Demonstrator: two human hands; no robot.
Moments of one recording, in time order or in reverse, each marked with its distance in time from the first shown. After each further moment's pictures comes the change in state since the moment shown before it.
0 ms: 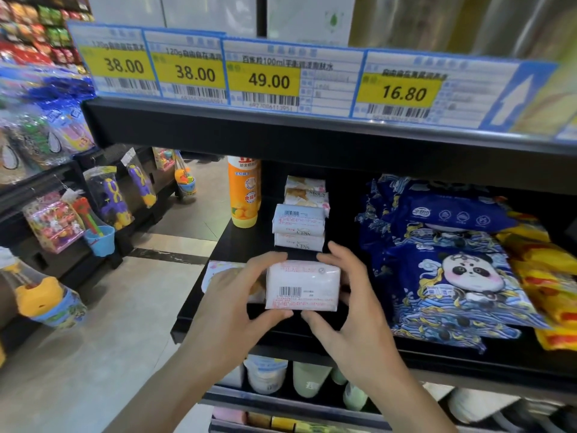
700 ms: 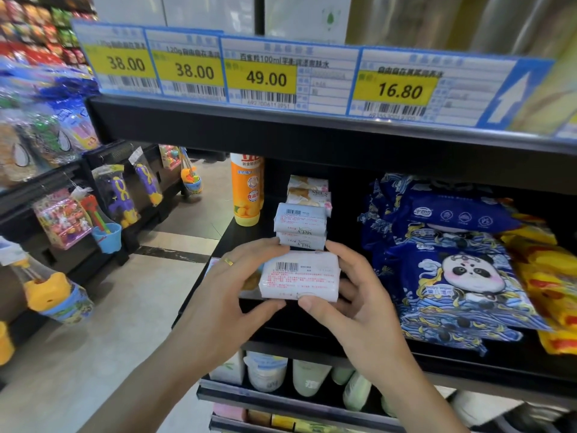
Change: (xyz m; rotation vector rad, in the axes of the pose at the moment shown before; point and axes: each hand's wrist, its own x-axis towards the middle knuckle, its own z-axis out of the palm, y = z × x) left_hand 0.006 0.009 -0.018 -0.020 0.021 0.126; right_hand 0.007 -0.008 -0.006 0.379 -0.050 0.118
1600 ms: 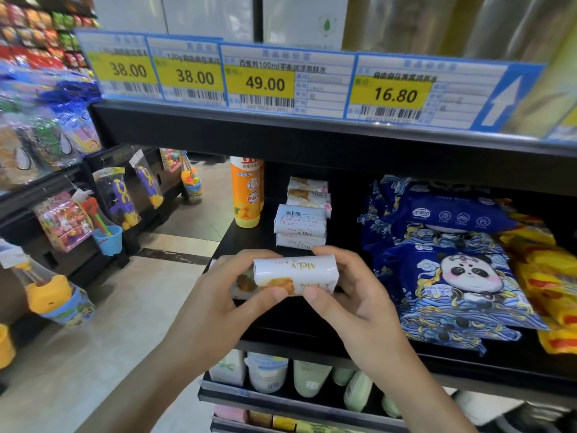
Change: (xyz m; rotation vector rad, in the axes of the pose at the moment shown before) left_hand -0.002 0.010 -0.005 -0.192 -0.002 -0.152; right_hand 0.001 -0.018 0.004 0.028 -0.033 0.004
